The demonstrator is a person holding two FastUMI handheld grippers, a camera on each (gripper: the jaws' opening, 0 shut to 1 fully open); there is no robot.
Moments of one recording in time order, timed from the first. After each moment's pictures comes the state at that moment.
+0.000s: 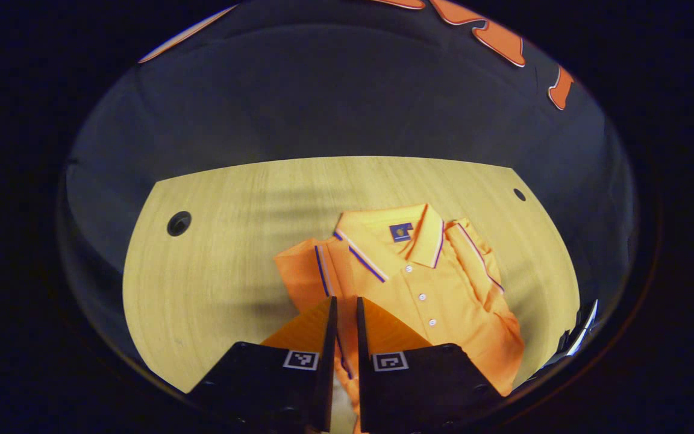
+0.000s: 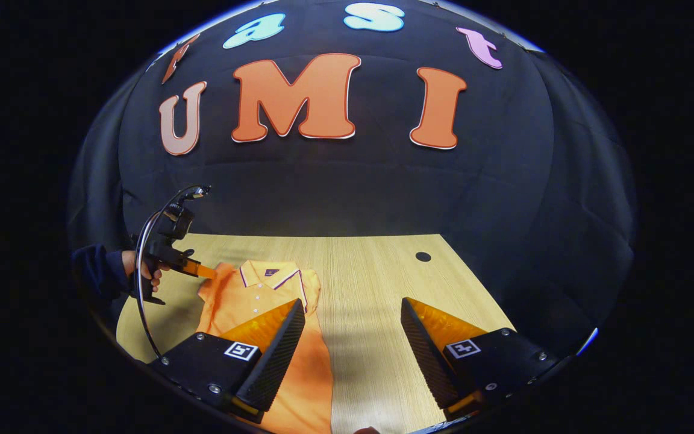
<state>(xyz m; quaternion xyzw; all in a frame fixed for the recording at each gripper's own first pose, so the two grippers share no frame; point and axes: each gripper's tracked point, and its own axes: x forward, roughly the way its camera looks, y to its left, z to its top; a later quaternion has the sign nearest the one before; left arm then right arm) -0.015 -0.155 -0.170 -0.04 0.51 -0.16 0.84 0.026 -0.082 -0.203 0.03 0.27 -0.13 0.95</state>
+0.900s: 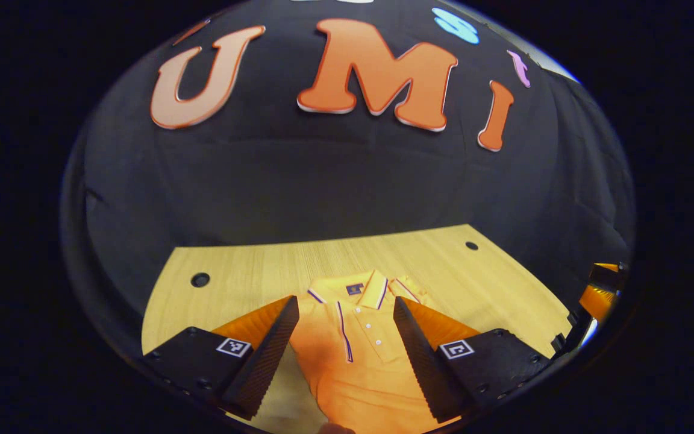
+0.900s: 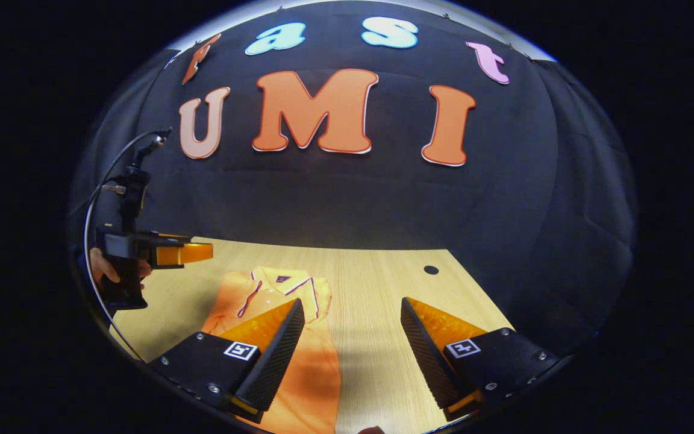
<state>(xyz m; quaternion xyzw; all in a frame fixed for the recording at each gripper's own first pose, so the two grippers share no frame) -0.077 -0.148 0.006 -0.01 0.27 -0.14 0.95 0.023 -0.050 -0.189 0.00 0.22 -0.08 0.97</state>
